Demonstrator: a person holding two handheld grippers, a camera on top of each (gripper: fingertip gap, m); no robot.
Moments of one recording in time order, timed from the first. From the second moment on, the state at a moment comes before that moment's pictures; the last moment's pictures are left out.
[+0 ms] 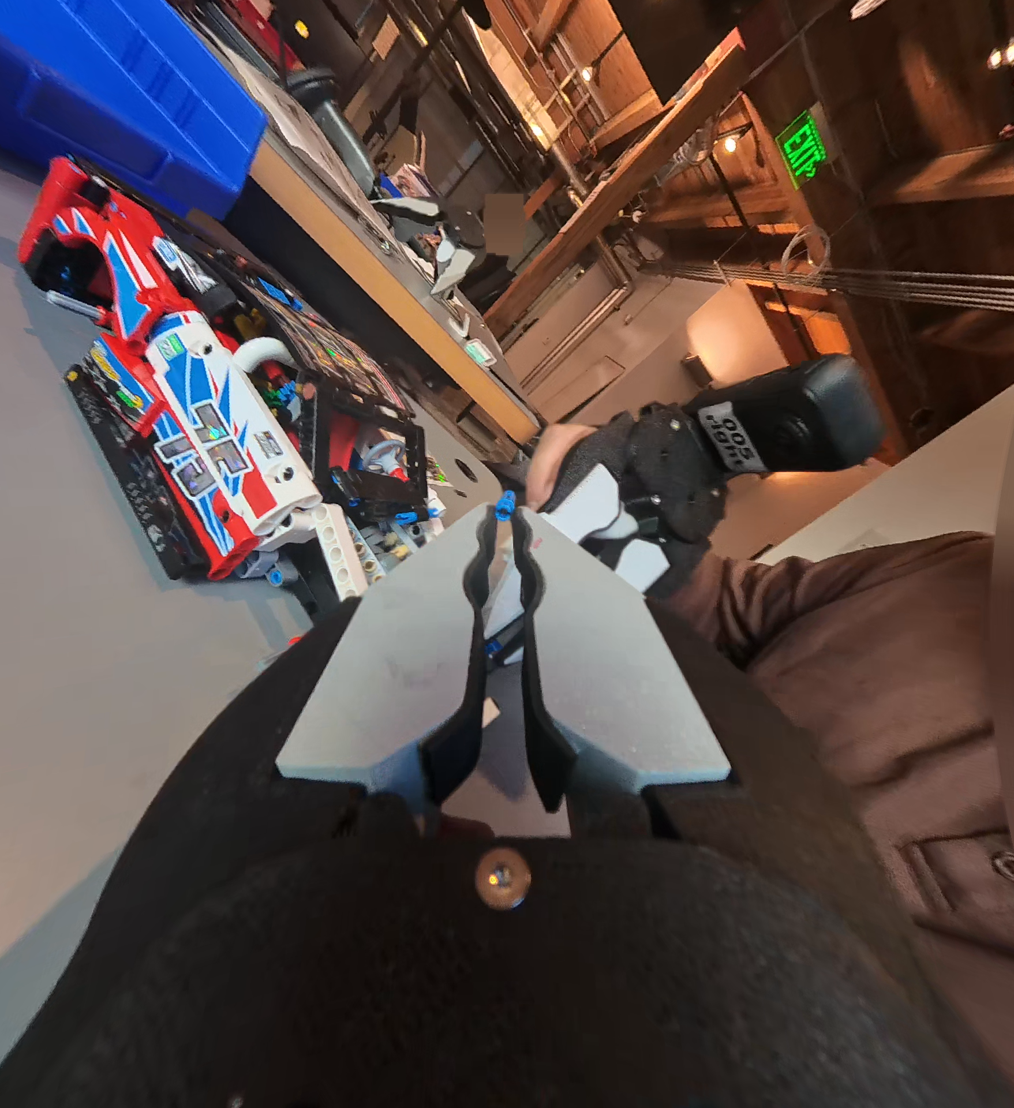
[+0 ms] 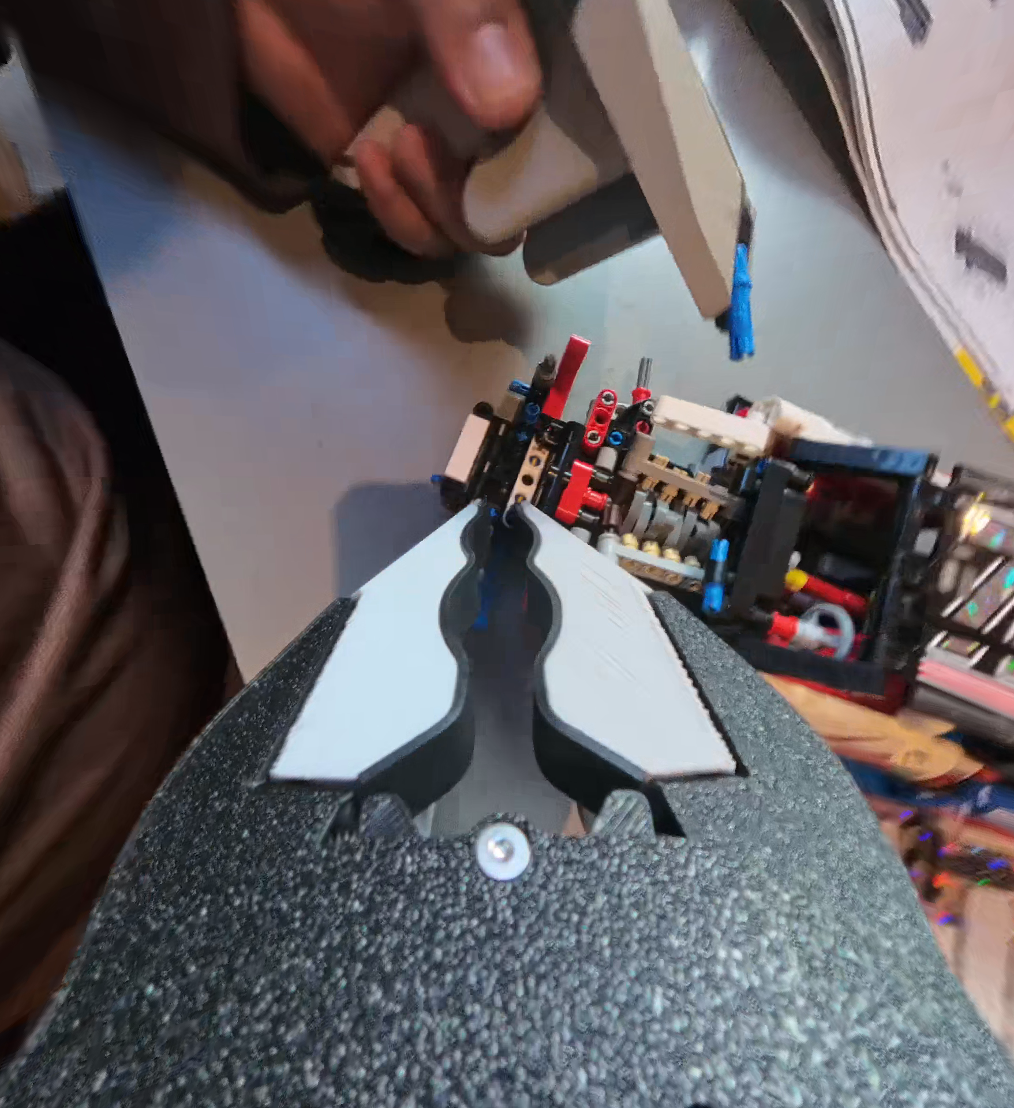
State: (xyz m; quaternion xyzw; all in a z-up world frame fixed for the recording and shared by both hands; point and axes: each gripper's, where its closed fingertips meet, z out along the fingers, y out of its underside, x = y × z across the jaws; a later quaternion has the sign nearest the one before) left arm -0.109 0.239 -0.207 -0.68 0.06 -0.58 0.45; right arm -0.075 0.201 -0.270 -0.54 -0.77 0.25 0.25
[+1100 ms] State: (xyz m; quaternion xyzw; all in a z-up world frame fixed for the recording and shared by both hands) left arm -0.097 0.231 -0.218 -0.72 0.11 -0.50 0.46; right arm -0.060 0.202 -0.272 -0.75 -0.53 0.31 0.24
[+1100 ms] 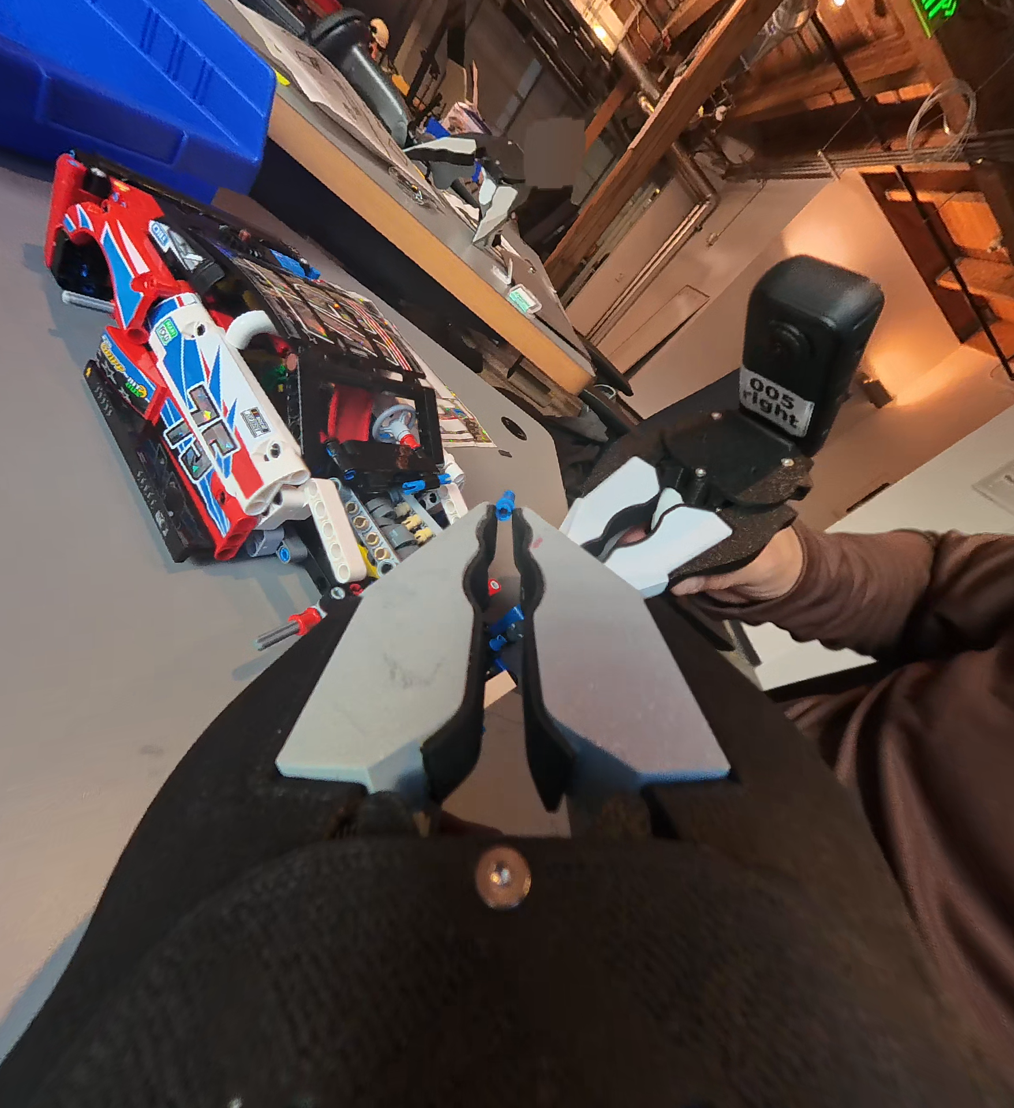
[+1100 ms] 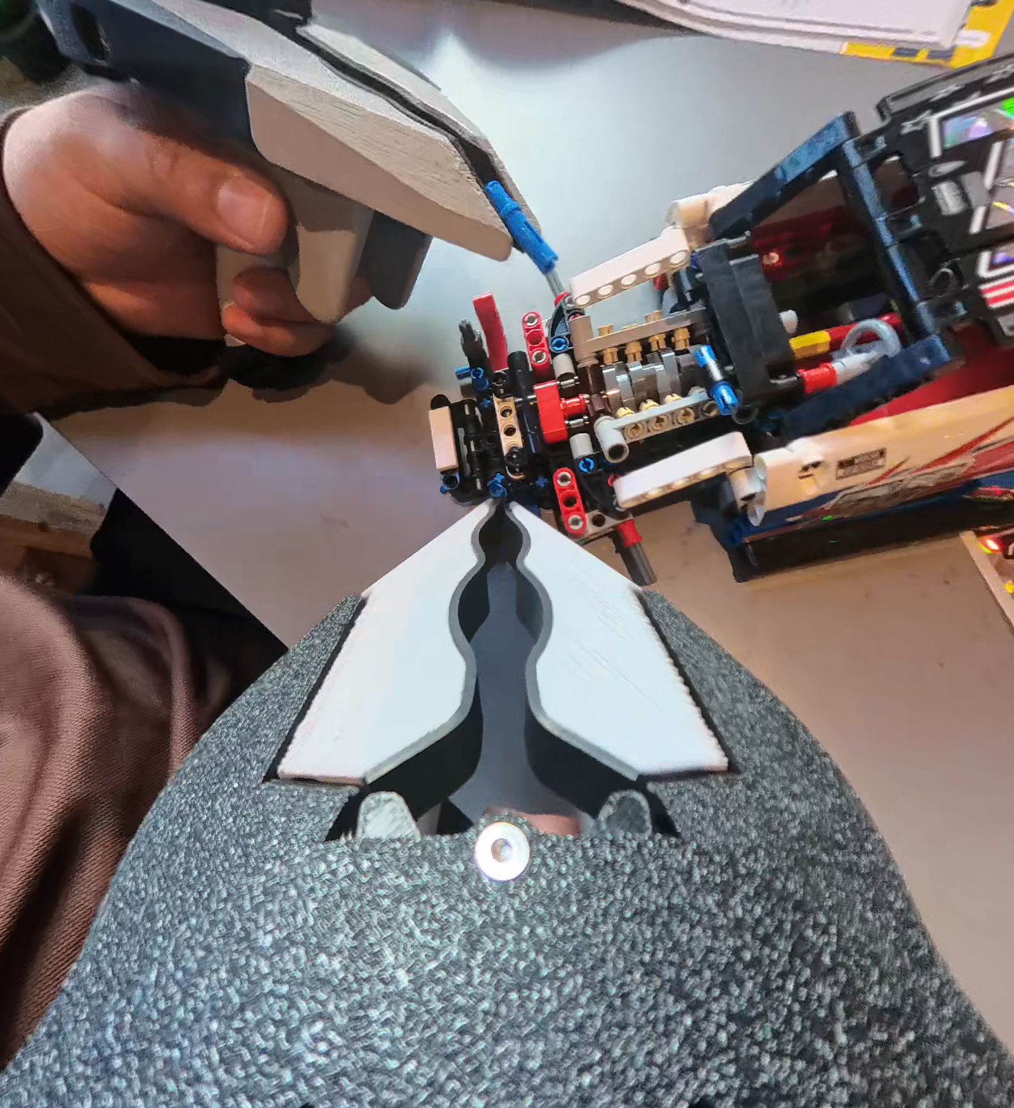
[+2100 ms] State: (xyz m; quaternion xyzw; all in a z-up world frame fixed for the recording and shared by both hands) left arm -0.098 0.230 -0.209 -0.73 0.13 -0.47 0.48; right arm -0.066 0.196 -0.281 -0.81 -0.49 0.31 0.07
